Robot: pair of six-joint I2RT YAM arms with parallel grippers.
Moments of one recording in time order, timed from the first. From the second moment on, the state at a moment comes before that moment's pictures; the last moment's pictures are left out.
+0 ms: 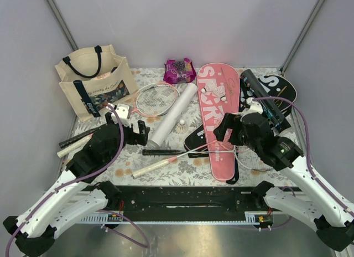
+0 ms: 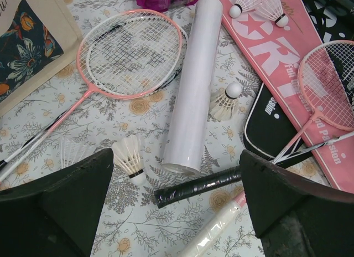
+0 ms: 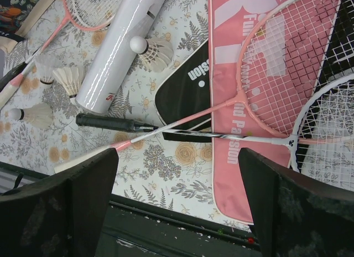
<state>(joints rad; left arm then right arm) -0.71 0.64 0.82 -0.50 -0.34 -0.21 0.68 0.83 0.98 -0.73 0.22 0.70</state>
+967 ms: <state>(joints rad) -0.57 1.43 1.28 -0.71 -0.25 -0.30 0.68 0.66 0.84 -0.67 0.19 0.69</state>
